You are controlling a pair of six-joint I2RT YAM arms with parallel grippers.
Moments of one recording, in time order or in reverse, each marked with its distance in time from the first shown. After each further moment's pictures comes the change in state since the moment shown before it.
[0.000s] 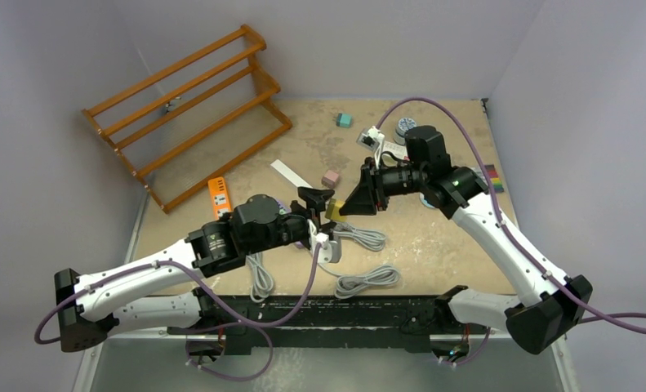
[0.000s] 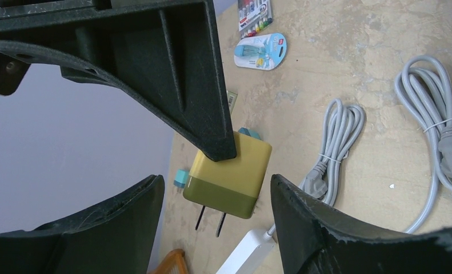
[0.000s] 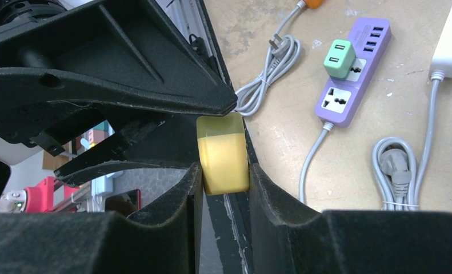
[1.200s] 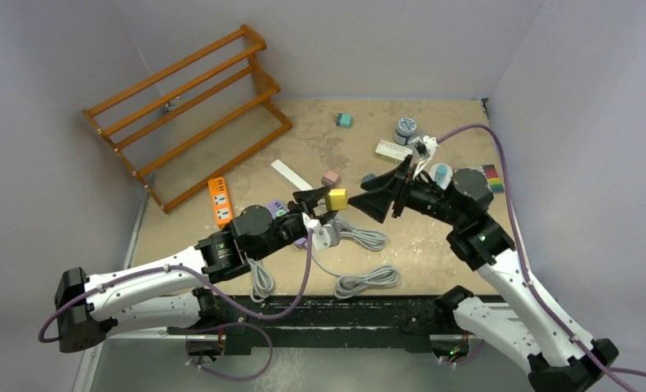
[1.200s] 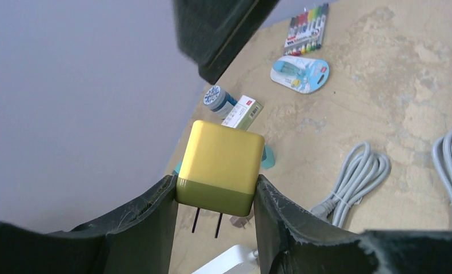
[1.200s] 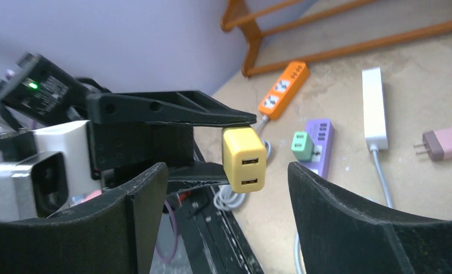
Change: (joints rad) left arm -0.007 -0.010 -0.150 0.304 -0.147 -0.162; right arm 0.006 -0.347 -0.315 0.497 0.304 0.346
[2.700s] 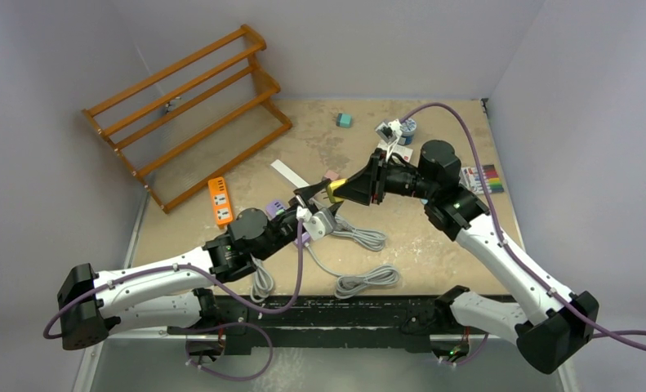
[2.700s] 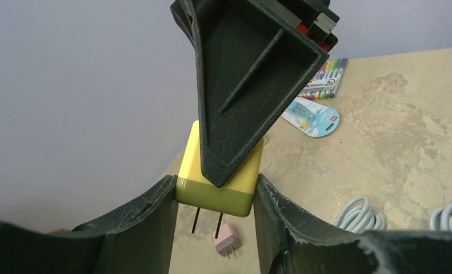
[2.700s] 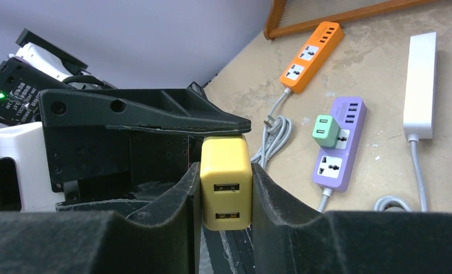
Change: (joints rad) left arm -0.002 0.031 -0.073 0.299 -0.069 -0.164; right arm 0.017 0.219 0.092 0.034 -0.132 0.042
